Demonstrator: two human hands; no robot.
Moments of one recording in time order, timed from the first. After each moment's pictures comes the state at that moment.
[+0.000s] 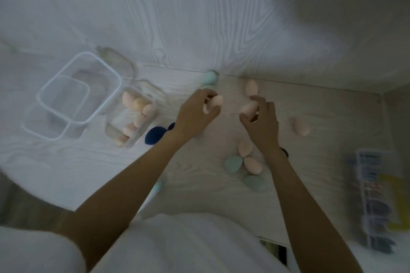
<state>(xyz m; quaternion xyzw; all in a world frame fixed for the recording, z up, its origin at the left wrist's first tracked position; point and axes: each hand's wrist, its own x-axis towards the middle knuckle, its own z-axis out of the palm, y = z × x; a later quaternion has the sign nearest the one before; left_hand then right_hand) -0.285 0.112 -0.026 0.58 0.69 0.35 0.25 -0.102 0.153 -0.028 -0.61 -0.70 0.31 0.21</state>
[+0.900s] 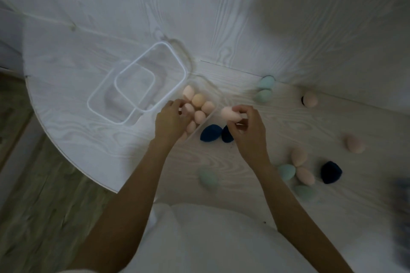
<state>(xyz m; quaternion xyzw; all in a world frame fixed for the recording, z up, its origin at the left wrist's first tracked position) -0.458 0.008 -0.062 0.41 0.84 0.26 0.24 -0.264 0.063 -0.018 -0.48 -0.70 0.44 0.29</state>
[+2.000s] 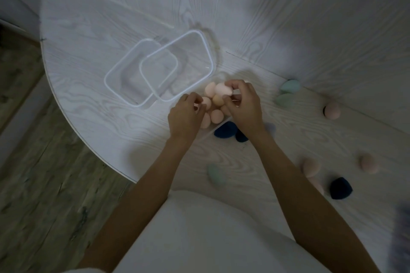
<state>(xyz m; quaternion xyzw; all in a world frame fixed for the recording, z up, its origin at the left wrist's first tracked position) -0.445 -0.003 -0.061 0.35 0.87 0.29 0.18 -0.335 0.099 -0.030 -0.41 -0.79 0.41 0.22</state>
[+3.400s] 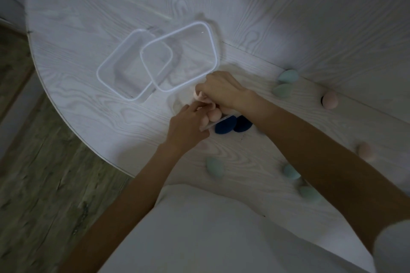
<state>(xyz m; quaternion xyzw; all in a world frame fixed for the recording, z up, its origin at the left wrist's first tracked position) -0.433 -0.031 -0.061 0.53 0.80 0.17 0.24 -0.390 0.128 -0.027 -0.09 -0.98 0.07 -0.18</state>
